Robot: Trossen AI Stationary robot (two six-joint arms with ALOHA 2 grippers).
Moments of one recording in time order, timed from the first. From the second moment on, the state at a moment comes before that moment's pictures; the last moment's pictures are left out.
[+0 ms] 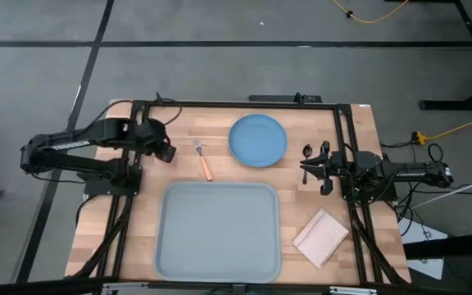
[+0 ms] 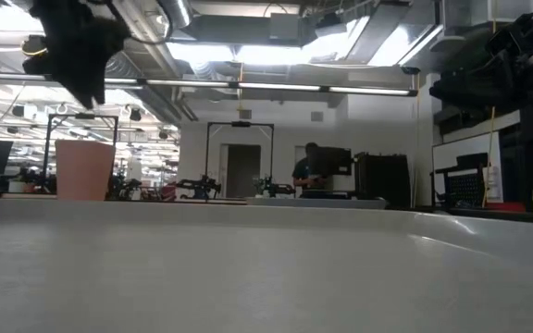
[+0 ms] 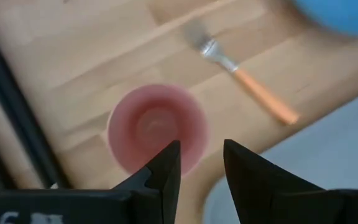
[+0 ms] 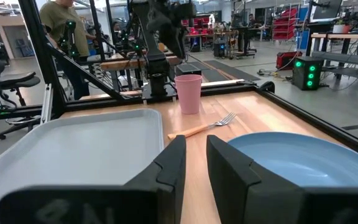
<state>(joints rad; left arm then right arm) 0.24 0.90 0.91 -1.15 -0.20 -0.88 0.01 0.09 0.01 0.08 0.12 0.10</state>
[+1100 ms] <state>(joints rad) 0.24 1.17 0.88 -1.06 -0.21 -0.80 0.02 0.09 0.01 0.07 0.12 0.10</state>
